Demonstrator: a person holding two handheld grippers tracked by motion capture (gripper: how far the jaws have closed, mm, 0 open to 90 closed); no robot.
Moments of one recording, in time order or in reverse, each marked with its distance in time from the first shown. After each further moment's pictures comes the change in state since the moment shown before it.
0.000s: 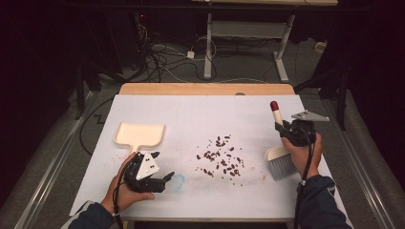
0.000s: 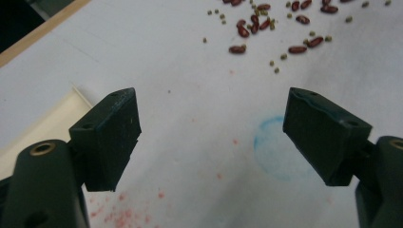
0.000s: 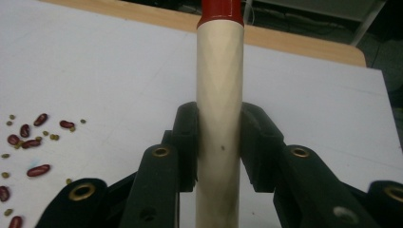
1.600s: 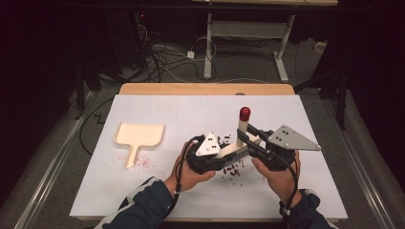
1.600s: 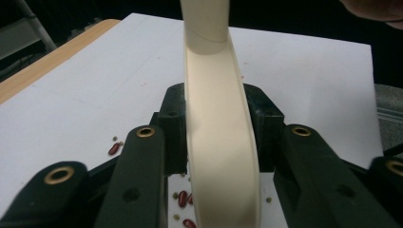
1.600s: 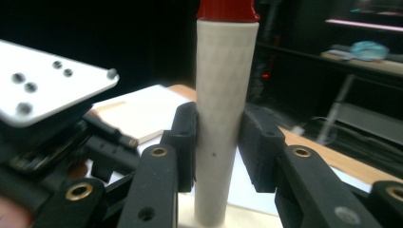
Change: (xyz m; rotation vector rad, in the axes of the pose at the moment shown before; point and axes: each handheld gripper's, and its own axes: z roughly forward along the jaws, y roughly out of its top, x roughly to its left) left arm -0.051 0.126 0.071 -0.202 -0.326 0.015; right arm 0.130 0.028 -0.087 -0.364 0.335 -0.201
